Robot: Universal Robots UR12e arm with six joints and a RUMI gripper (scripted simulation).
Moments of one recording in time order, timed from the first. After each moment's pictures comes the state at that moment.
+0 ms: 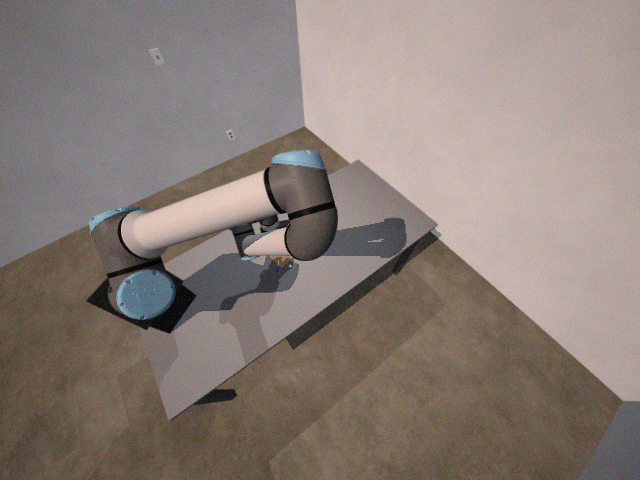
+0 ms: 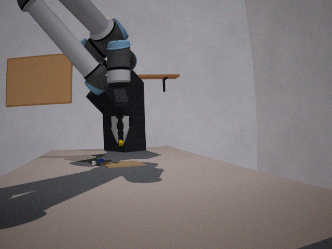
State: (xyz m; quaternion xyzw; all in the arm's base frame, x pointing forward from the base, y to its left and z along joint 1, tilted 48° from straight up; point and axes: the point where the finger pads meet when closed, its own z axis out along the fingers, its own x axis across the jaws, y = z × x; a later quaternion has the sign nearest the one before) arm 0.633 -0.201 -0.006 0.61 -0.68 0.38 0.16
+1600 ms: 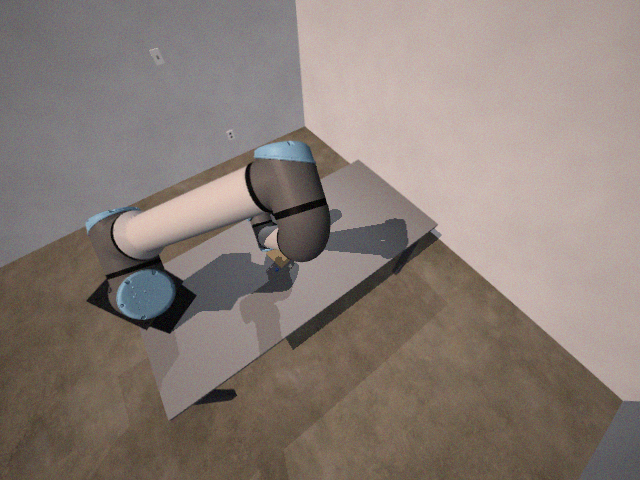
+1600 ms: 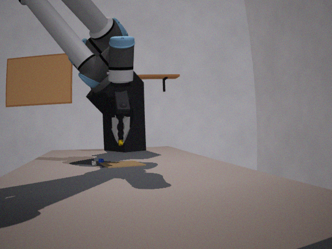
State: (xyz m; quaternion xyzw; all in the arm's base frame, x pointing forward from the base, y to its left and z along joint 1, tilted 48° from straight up) arm 0.636 -0.201 -0.004 0.58 -0.72 0.29 0.23
